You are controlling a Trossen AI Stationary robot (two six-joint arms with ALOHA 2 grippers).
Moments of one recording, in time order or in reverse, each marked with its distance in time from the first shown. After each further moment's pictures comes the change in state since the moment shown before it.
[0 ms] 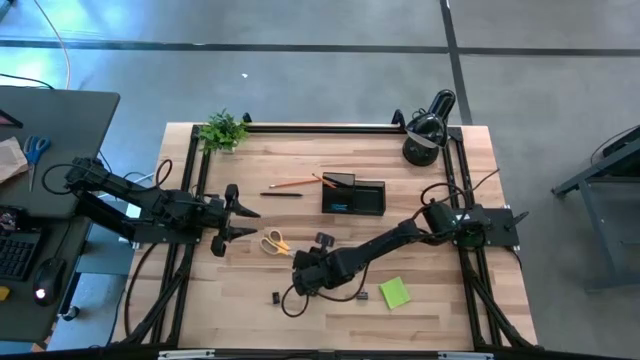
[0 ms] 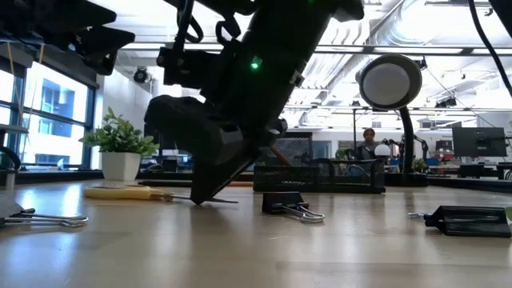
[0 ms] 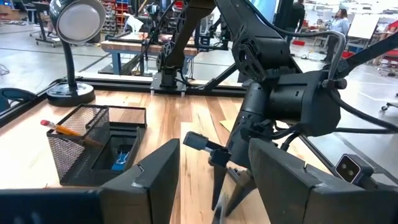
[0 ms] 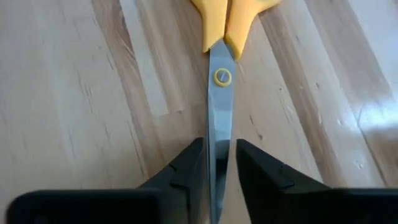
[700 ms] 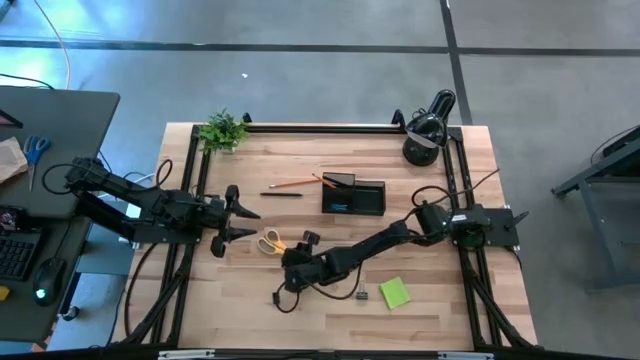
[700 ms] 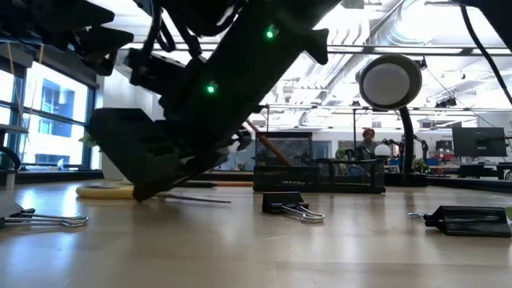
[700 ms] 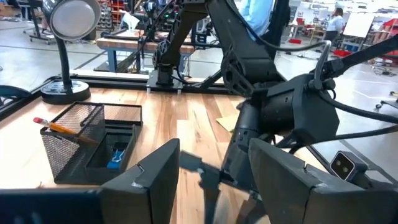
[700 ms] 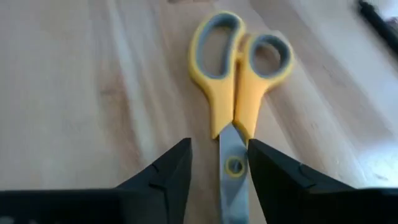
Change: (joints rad) left arm 0.000 0.002 0.000 -0.007 0.015 -0.008; right arm -0.032 0.079 0.002 0.338 0.080 -0.123
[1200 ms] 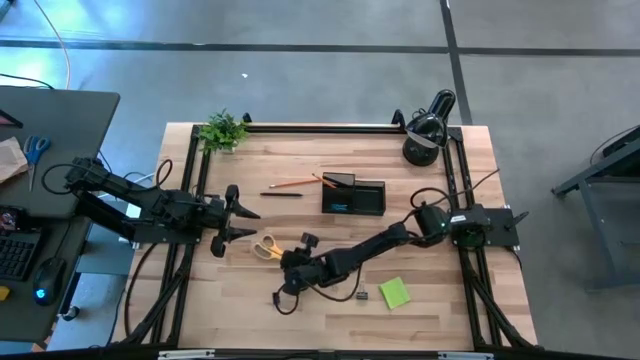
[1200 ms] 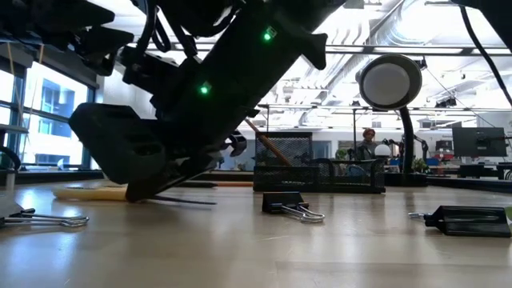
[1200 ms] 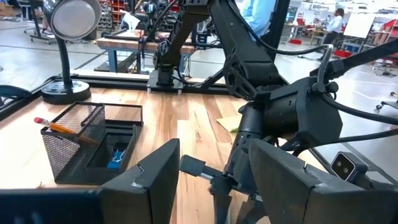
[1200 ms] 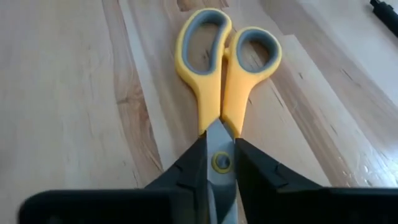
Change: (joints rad) left arm 0.000 0.000 0.000 0.001 0.000 -0.001; right arm -0.002 0.029 0.004 0.009 -0.010 0.030
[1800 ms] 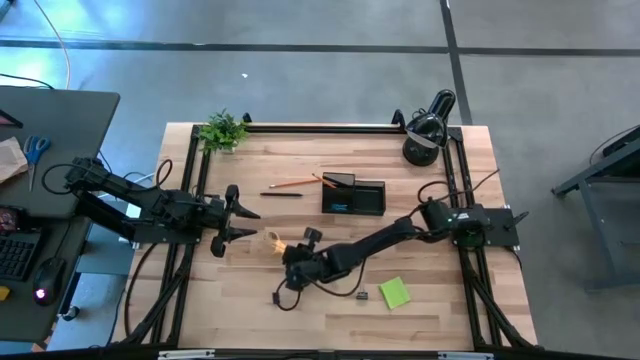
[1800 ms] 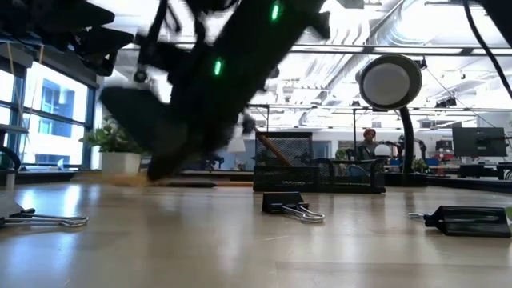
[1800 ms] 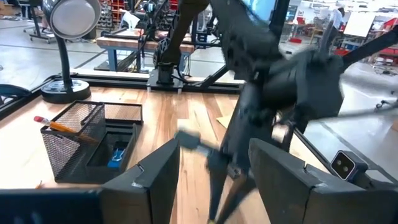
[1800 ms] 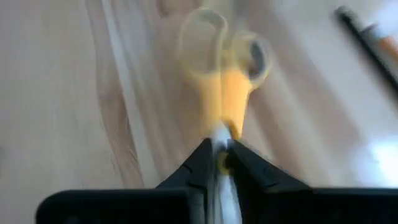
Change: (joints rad) left arm 0.000 0.000 0.000 -0.006 0.000 0.000; right arm -0.002 -0.105 -0.009 -0.111 0.026 -0.010
